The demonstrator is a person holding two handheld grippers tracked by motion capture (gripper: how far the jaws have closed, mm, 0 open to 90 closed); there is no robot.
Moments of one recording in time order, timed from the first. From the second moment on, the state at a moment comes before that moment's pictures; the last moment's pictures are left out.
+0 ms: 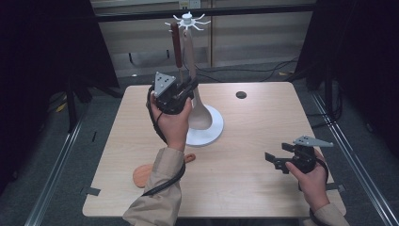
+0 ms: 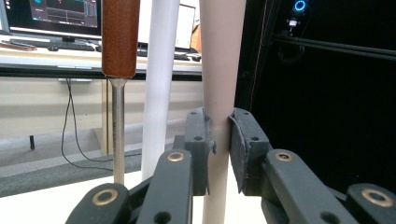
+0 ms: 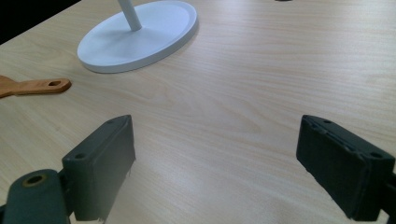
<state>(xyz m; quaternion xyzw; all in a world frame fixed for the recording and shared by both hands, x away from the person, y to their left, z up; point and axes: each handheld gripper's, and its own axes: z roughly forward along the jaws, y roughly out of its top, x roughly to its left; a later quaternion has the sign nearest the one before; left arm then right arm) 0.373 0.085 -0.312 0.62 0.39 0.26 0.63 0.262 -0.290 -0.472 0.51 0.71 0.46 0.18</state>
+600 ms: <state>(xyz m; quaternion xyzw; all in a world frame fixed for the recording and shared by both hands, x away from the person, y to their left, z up) 0.378 0.085 -0.322 0.61 0.39 0.25 0.64 0.263 -0.291 -0.473 0.51 0.70 0.46 0.18</state>
